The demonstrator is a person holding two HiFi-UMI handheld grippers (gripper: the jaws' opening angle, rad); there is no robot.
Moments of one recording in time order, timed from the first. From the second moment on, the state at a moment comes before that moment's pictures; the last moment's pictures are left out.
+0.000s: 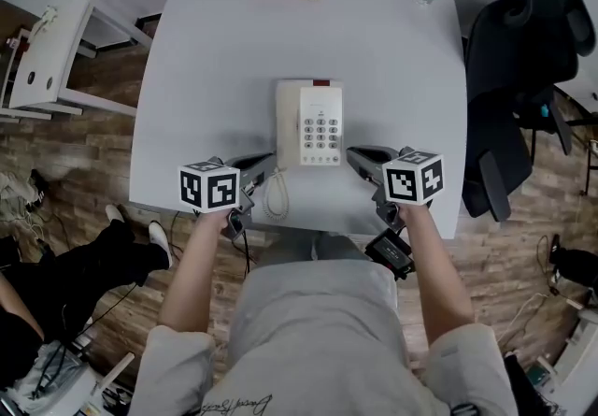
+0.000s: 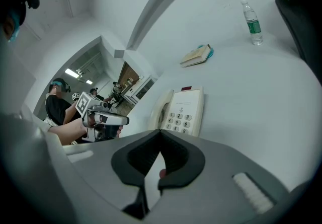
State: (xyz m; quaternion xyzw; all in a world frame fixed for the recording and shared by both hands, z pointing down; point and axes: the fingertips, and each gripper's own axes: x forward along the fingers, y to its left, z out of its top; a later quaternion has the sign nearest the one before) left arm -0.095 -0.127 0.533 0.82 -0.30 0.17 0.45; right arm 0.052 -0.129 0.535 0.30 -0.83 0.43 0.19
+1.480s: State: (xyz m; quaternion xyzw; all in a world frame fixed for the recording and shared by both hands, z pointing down) left arm -0.064 -0.062 0.507 0.83 -0.37 0.20 0.37; right arm 0.043 -0.069 0.520 0.31 -0.84 0.40 0.19
